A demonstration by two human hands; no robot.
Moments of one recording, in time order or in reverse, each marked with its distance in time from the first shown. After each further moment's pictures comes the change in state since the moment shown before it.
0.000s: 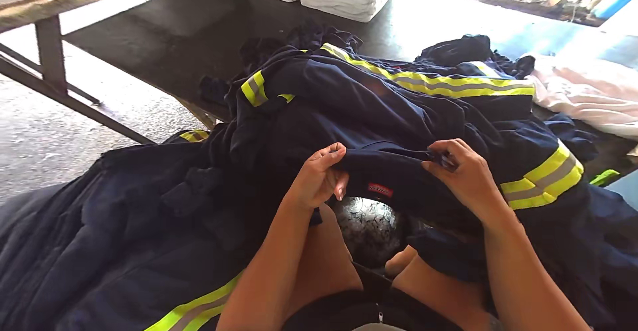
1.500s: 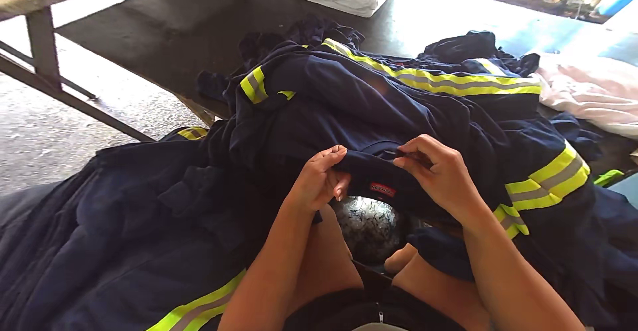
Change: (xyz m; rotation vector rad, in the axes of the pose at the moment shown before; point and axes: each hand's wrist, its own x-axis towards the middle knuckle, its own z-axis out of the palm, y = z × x) left_hand -0.004 -0.002 0.004 -0.024 0.080 -0.040; right_hand 0.010 -0.049 0.026 0.154 0.005 -0.256
